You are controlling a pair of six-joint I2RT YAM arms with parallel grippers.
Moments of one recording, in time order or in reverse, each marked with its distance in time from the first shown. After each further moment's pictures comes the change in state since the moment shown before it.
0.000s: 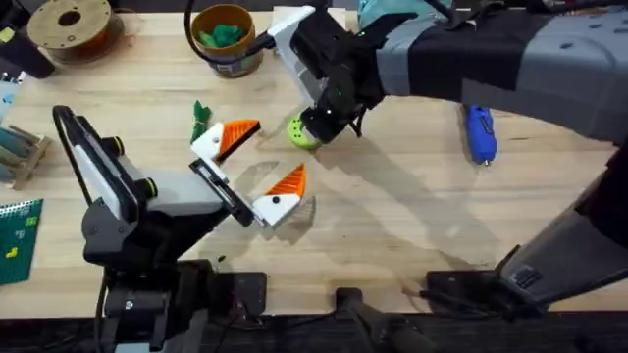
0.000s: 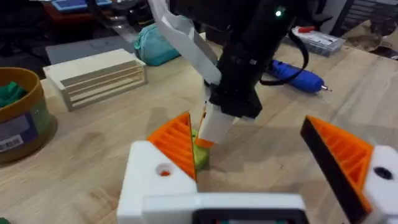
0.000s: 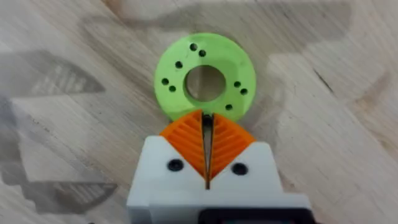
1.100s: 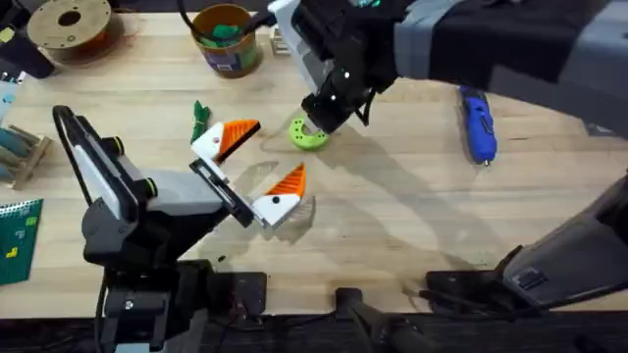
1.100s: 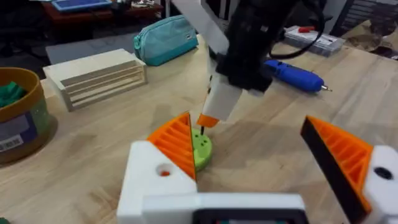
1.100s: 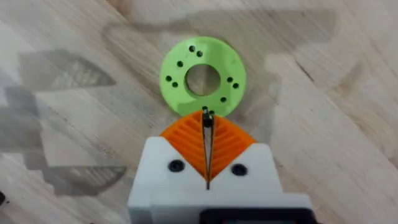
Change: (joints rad) left arm 0.000 0.000 0.000 0.000 0.000 0.000; right arm -0.006 -0.050 0.075 -0.116 0.003 0.000
